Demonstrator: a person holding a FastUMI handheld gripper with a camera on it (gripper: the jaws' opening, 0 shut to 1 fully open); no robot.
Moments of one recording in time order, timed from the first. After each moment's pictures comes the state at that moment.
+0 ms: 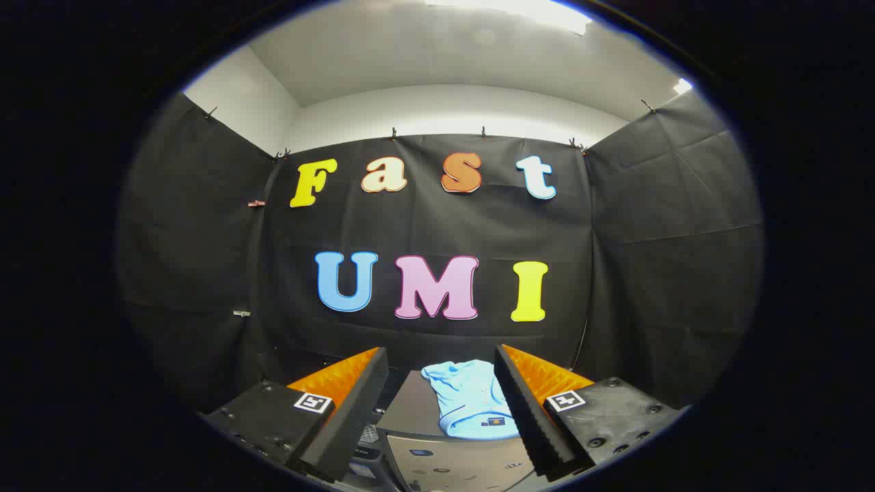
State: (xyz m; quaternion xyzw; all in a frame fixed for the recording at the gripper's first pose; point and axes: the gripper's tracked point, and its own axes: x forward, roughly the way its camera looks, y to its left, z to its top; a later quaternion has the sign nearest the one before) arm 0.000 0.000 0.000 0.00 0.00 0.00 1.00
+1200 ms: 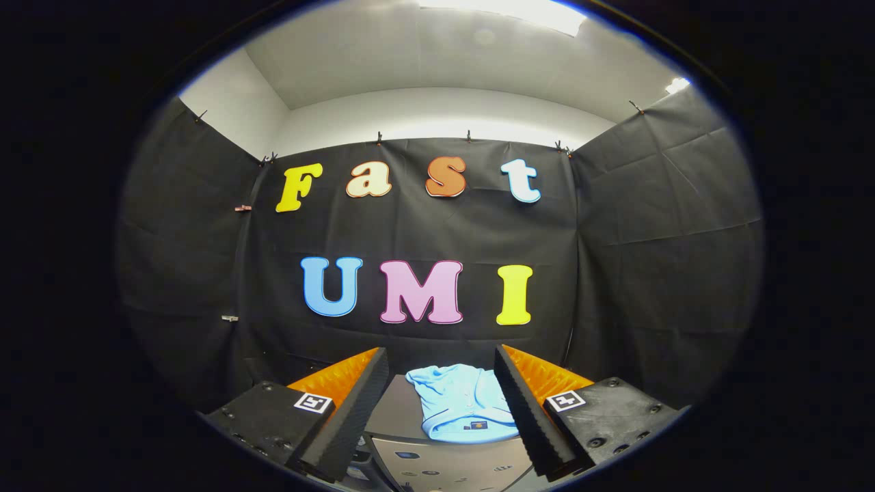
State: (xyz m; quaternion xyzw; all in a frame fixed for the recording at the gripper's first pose) arm 0.000 -0.023 0.013 0.00 -0.01 -0.03 1.00
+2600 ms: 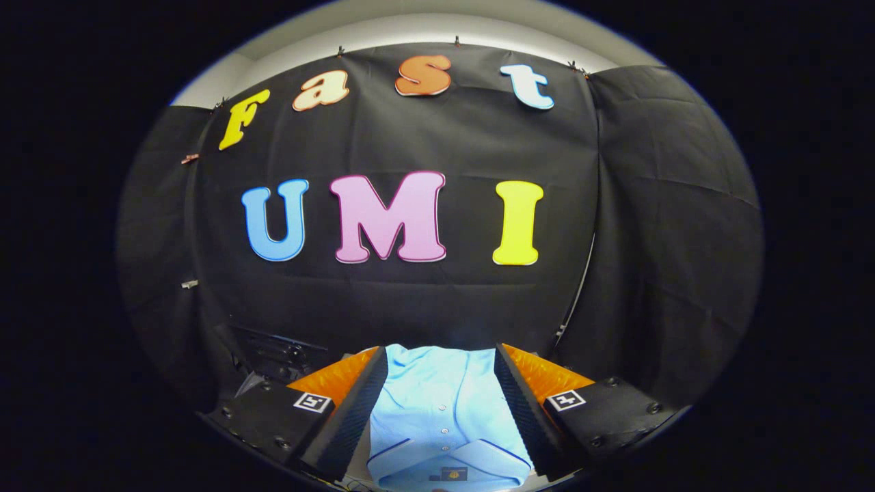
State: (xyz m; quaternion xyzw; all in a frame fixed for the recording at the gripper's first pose) arm 0.260 -0.093 -0.121 0.01 0.21 -0.06 0.98
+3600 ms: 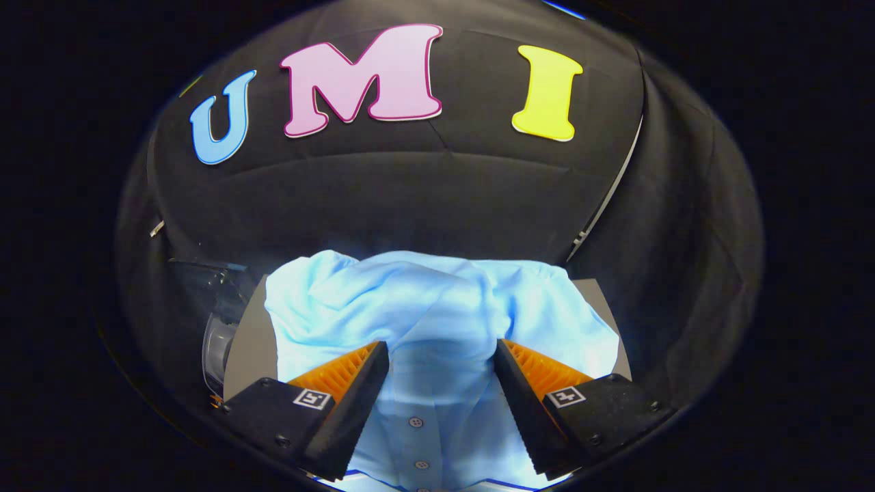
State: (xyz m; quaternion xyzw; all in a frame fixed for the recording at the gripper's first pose) arm 0.327 -0.122 -0.305 0.00 0.43 -0.06 0.90
